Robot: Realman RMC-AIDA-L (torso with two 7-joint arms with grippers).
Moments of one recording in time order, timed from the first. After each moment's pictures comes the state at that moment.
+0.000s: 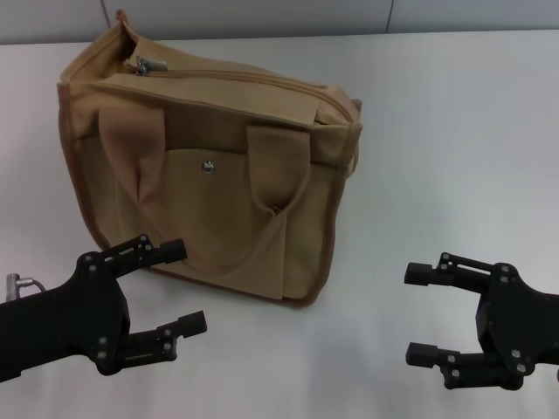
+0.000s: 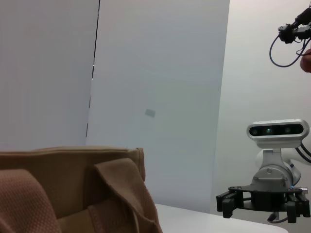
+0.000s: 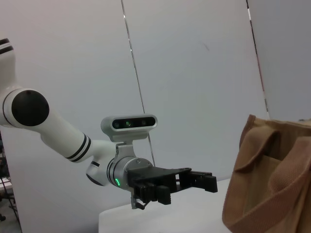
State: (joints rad) left arm -0.27 -2.02 0.85 0.43 1.71 1.87 -0.86; right arm 0.36 2.08 -0.52 -0.46 -2.10 -1.98 0.91
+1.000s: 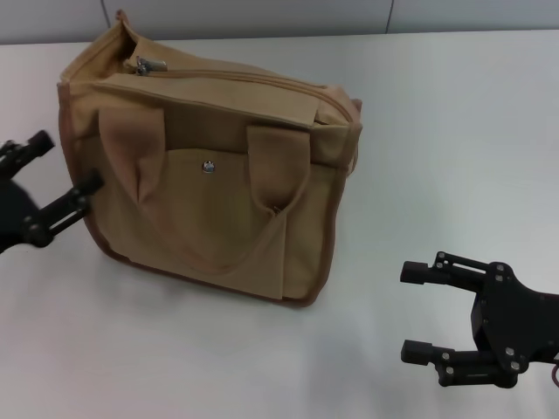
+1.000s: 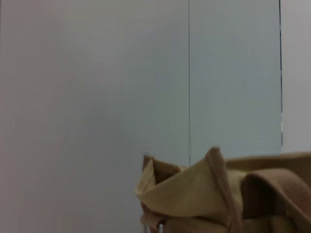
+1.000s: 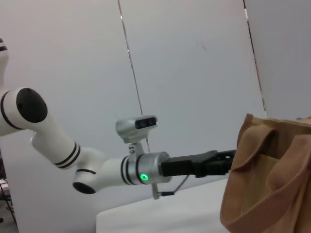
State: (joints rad) left arm -0.27 -2.06 0.40 0.41 1.71 1.63 -0.76; right arm 0.36 2.08 -0.52 -0.45 -2.10 -1.96 0.91
